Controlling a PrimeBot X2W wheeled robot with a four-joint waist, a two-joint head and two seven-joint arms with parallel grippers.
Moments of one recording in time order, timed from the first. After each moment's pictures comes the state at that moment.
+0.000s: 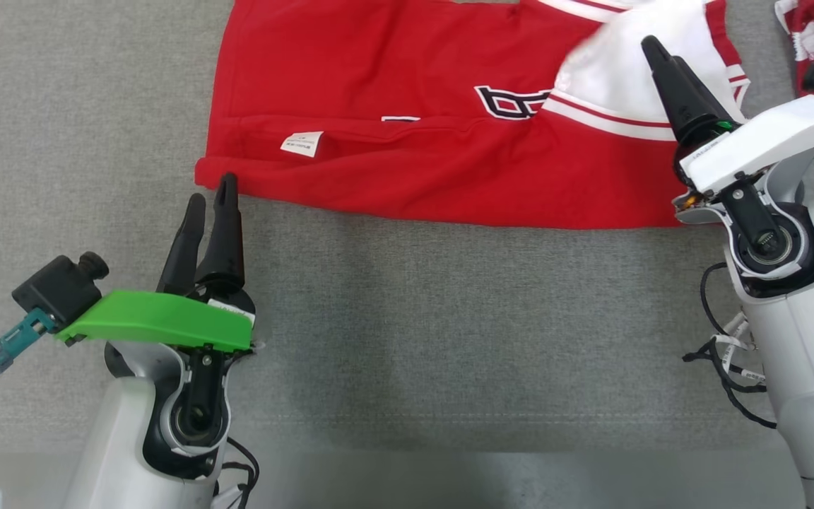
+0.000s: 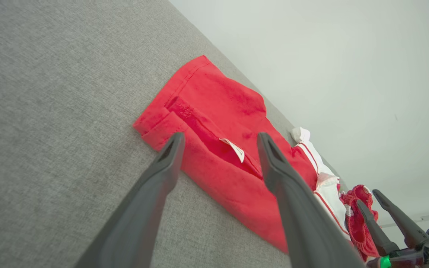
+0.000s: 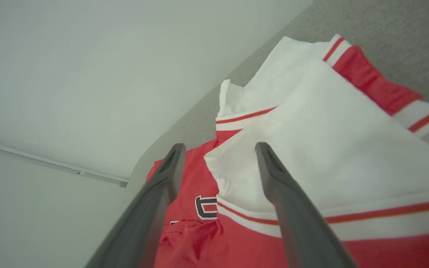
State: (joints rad) left arm -0.25 0.06 -0.26 -0.04 -1.03 0.10 -0.11; right arm -0.54 -0.21 0.22 0.19 1.03 -0.06 0.17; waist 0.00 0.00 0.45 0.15
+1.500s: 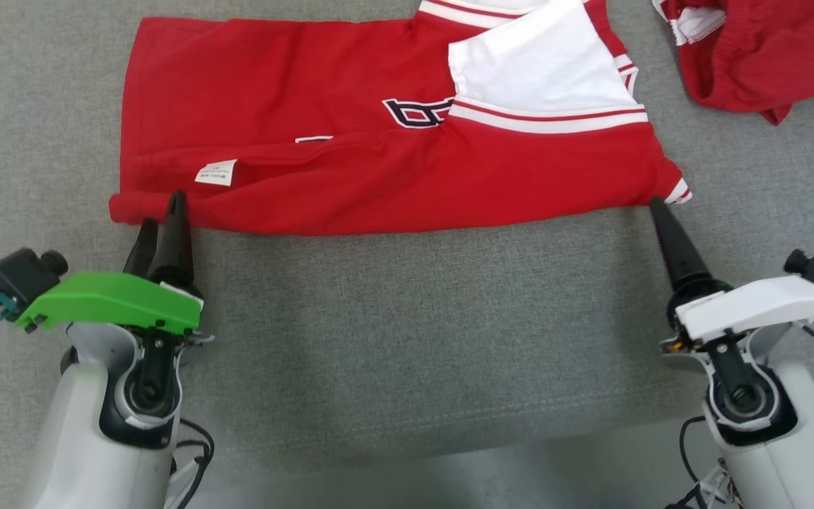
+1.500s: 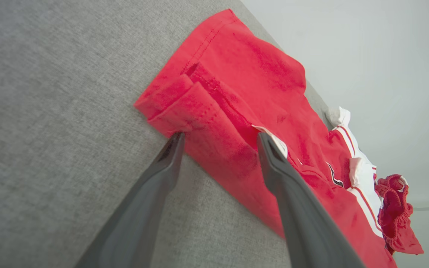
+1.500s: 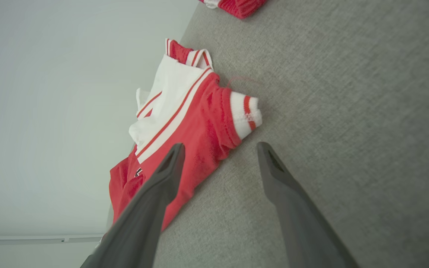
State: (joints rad) left arm -0.31 0.09 -0.17 0.16 -1.05 0.12 -0.02; right arm -0.15 -0.12 0.18 0.09 1.10 -0.02 -0.01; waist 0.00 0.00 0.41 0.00
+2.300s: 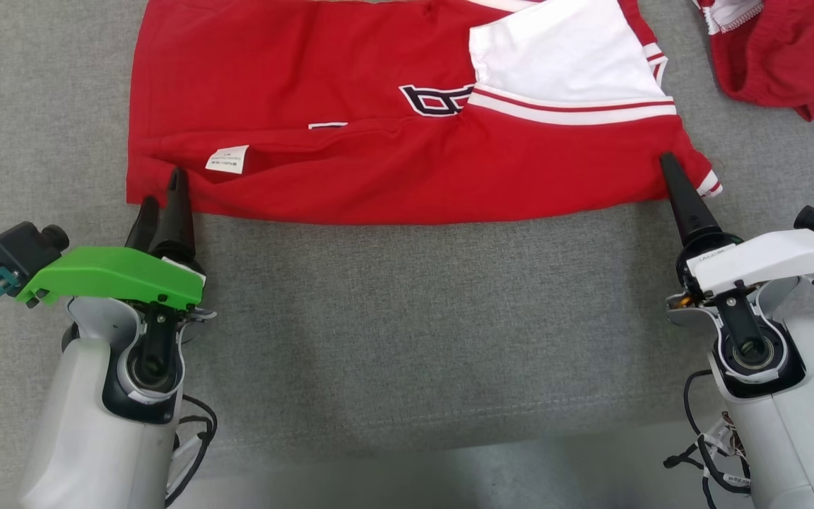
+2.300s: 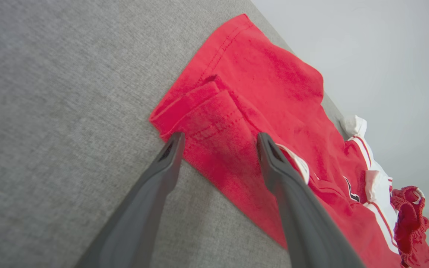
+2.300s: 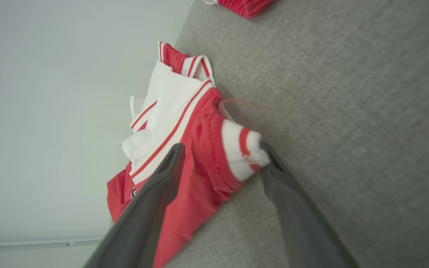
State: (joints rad) left arm -0.39 0.08 -0.17 0.22 -1.04 0.12 -0.01; right arm -0.27 -0.13 0.15 0.17 1.16 -0.04 0.02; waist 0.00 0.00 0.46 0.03
